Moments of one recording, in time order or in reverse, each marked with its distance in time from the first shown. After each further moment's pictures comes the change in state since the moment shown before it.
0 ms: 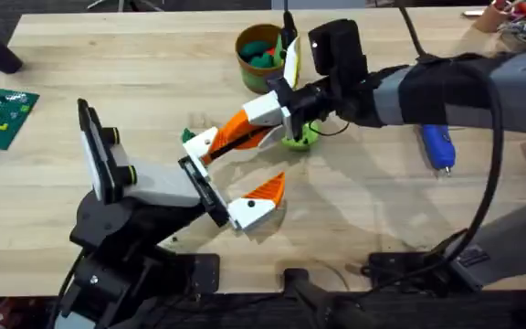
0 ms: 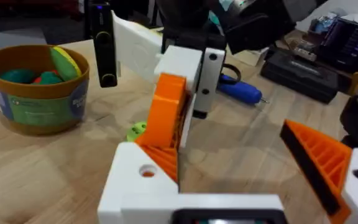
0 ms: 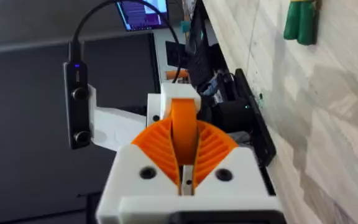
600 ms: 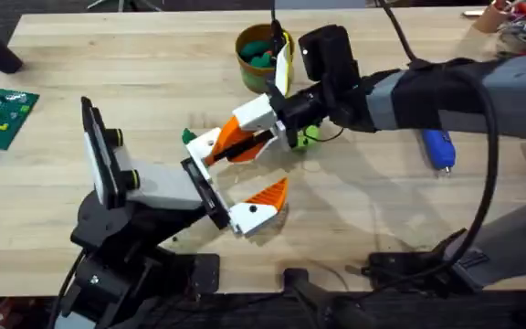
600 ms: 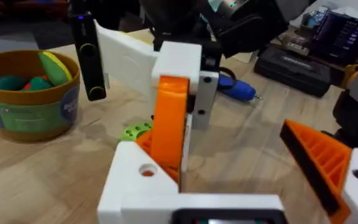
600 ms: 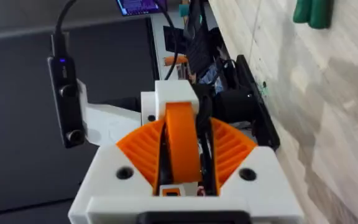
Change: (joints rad) left arm -0.006 -0.001 0.000 0.002 0.025 0.028; right arm 0.042 0.000 -0.001 -0.008 -0.012 0.005
